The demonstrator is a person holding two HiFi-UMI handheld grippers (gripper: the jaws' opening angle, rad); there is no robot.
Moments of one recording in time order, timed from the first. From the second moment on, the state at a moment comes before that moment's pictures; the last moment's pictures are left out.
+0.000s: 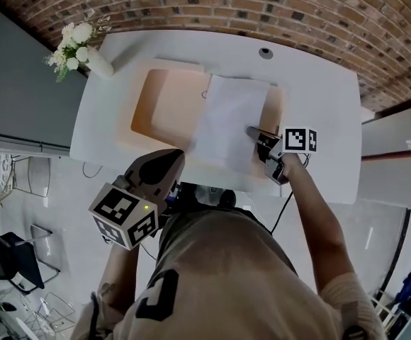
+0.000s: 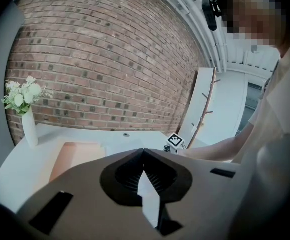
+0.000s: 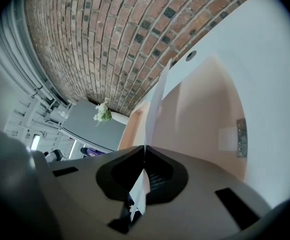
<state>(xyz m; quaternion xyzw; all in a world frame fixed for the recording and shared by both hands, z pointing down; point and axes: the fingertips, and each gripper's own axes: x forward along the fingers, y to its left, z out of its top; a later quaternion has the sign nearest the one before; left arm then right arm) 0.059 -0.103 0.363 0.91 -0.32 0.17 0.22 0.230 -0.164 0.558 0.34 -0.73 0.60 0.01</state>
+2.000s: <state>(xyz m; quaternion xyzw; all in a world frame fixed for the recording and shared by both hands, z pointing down) -0.029 -0.091 0.377 0.91 -0.32 0.15 0.23 0.171 -0.111 0.416 0.30 -0.80 0.52 -0.06</state>
